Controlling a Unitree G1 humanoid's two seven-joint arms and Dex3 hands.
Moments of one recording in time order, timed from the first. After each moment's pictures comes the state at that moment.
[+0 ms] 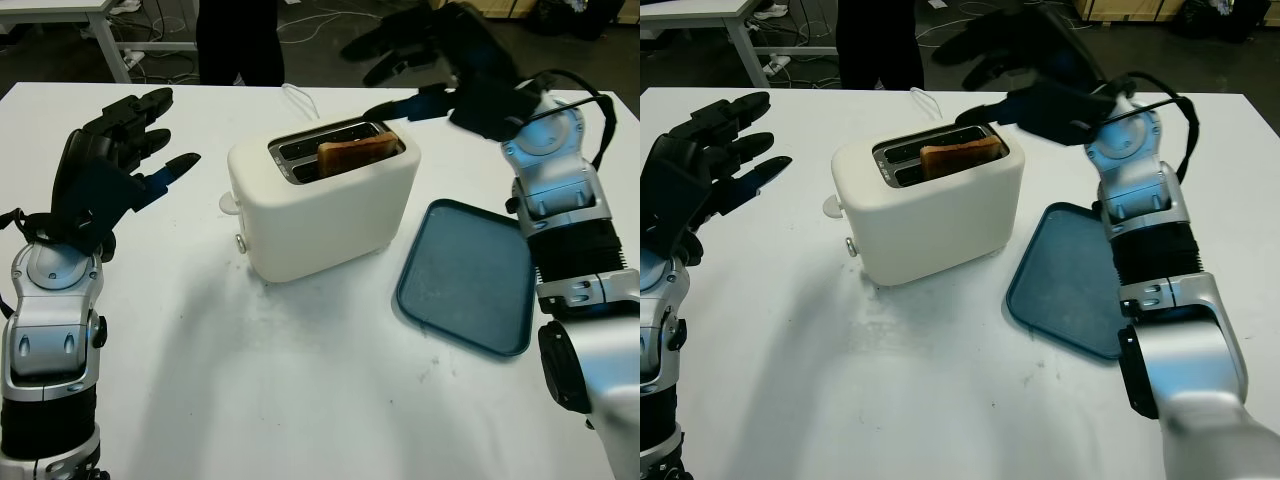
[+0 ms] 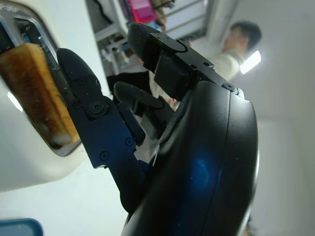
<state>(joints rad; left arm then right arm) -0.30 0.37 0.18 -0.38 0.07 0.43 -0.16 -0.95 -0.43 0.15 0.48 -0.24 -0.31 0.39</state>
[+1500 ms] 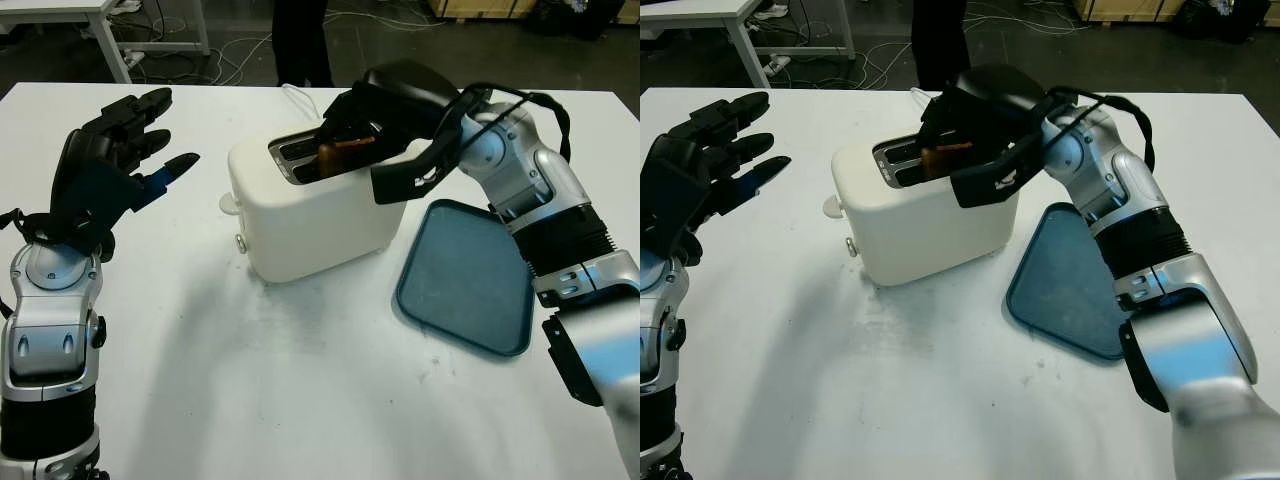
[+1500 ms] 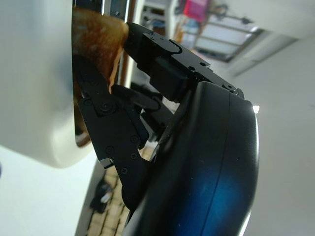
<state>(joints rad) -0.30 0.36 0.19 -0.38 0.06 0.43 -0.16 -1.03 -0.46 0.34 0.51 -0.58 -0.27 0.46</state>
